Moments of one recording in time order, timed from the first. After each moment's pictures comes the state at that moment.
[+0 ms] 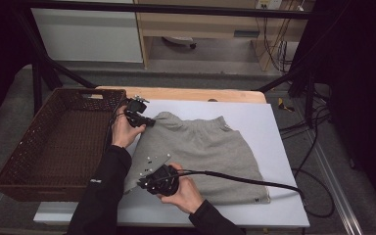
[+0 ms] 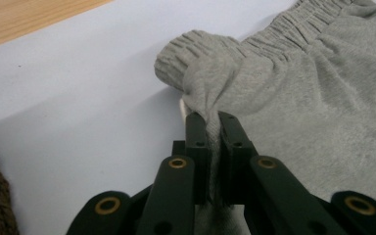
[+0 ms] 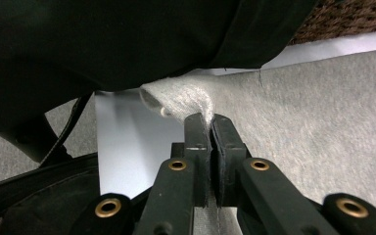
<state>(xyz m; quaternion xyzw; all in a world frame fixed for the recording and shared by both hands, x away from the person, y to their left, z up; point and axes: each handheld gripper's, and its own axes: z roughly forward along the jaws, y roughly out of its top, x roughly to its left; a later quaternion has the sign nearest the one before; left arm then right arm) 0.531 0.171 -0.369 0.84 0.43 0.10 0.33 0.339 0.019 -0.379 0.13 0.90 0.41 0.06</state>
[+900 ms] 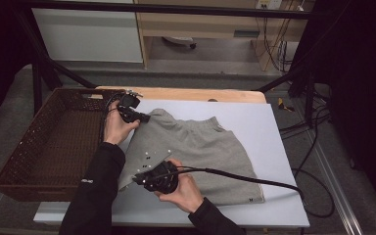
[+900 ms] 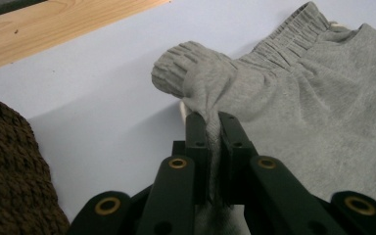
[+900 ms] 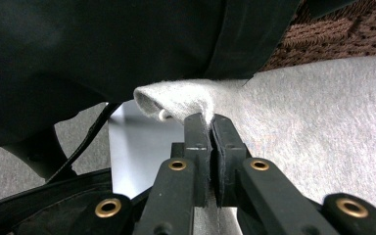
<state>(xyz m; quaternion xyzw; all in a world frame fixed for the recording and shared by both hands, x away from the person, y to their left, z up) 0.521 0.184 -0.338 0.83 0.44 0.11 0.33 0.332 0.020 -0.348 0.12 0.89 0.43 0.07</state>
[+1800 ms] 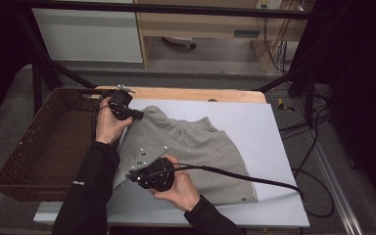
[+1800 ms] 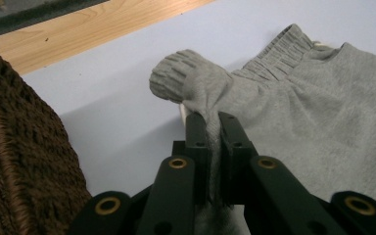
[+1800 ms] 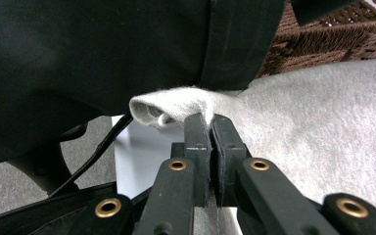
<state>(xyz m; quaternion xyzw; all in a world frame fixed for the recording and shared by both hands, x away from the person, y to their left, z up) 0.510 0.200 -0.315 0.82 0.44 0.12 0.34 0.330 0.028 -0.328 0.12 0.88 0.45 0.08</state>
